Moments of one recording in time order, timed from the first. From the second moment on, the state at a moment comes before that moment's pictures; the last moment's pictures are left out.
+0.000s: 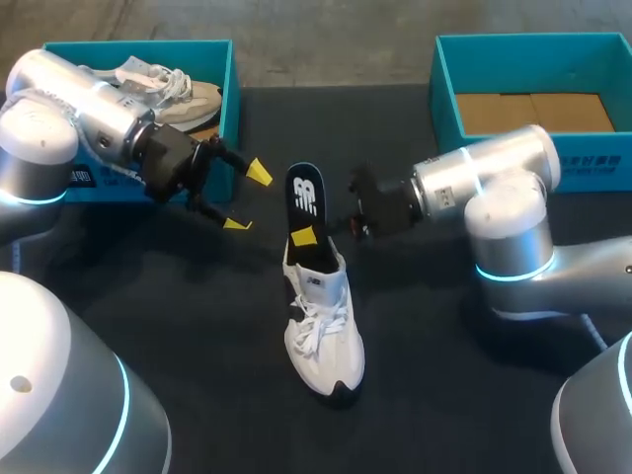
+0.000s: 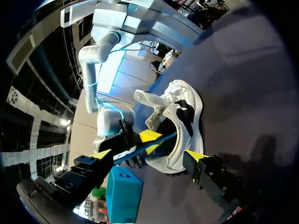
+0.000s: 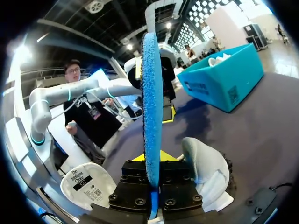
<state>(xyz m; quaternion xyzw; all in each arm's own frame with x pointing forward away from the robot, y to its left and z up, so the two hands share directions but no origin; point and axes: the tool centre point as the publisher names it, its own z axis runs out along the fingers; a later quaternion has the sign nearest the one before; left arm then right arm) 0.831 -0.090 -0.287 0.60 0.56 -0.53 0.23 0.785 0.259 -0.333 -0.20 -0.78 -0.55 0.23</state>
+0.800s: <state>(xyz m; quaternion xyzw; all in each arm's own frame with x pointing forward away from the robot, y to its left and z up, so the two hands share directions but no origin) 0.833 -0.101 -0.286 0.61 0.55 -0.53 0.23 0.771 0.256 -0.341 -0.21 -0.78 -0.54 0.23</state>
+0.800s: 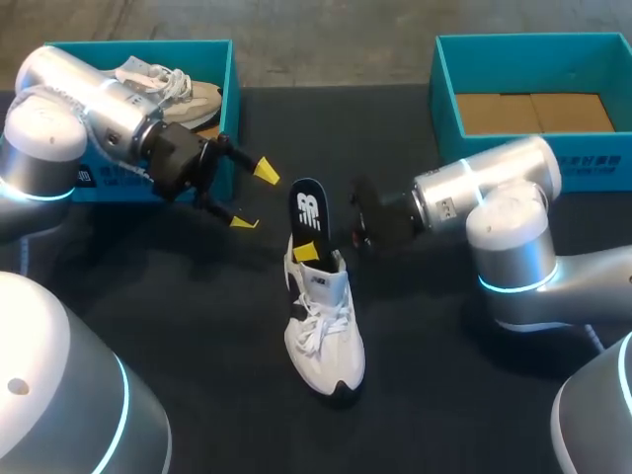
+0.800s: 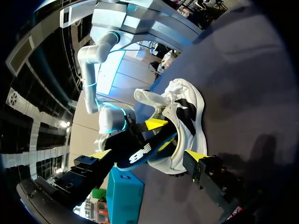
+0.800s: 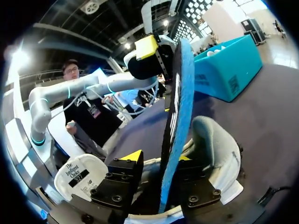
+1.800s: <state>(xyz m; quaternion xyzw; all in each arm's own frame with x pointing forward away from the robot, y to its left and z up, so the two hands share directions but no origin) 0.832 -0.096 -0.290 0.60 0.55 -0.53 0.23 0.782 0.249 -0.342 -0.22 -0.79 -0.51 0.26</state>
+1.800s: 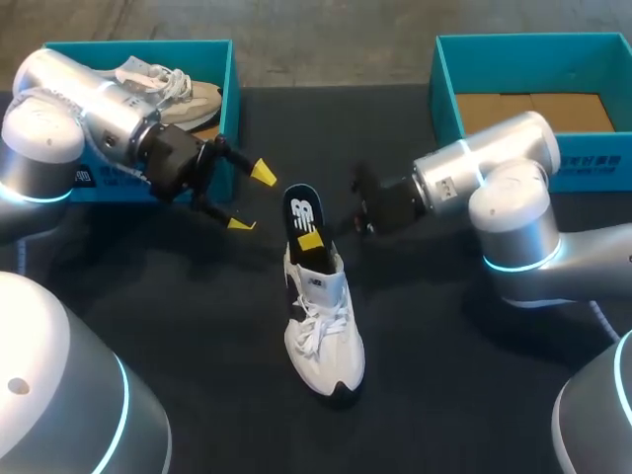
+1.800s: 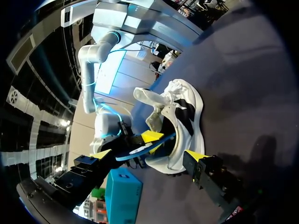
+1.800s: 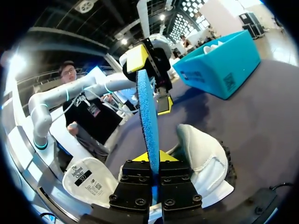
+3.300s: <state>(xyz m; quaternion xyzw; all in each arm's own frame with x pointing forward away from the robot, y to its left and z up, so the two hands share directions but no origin) 0.830 -0.095 -0.291 0.60 0.55 -0.53 0.23 0.777 0.245 -0.333 -0.24 -0.80 -0.49 0.24</state>
